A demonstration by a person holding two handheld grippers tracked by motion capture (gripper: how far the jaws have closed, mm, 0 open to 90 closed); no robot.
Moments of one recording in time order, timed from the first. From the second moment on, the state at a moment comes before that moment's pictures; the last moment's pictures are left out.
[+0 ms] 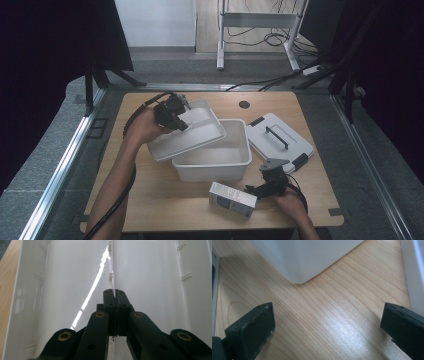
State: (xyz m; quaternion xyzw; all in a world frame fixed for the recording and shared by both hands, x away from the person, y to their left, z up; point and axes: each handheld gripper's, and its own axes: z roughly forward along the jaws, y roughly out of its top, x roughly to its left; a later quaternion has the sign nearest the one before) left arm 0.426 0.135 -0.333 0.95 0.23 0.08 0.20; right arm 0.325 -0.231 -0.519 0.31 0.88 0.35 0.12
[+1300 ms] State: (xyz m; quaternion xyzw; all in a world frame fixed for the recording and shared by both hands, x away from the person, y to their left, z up) left arm 0.401 0.286 -0.357 0.87 0.42 0.12 0.21; right arm 0.325 -0.231 -0.519 0.31 0.88 0.35 0.12
